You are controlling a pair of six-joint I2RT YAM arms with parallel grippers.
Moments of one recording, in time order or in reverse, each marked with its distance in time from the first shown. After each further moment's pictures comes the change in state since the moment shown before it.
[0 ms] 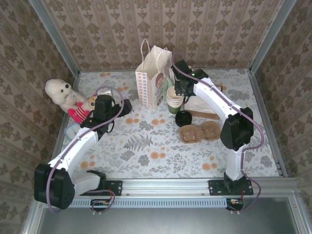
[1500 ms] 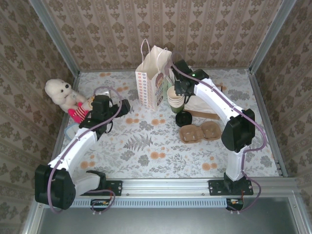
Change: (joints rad) left arm 0.039 -0.005 -0.014 0.008 0.047 0.003; right arm 0.013 -0.029 -0.017 -0.006 0.023 -0.032
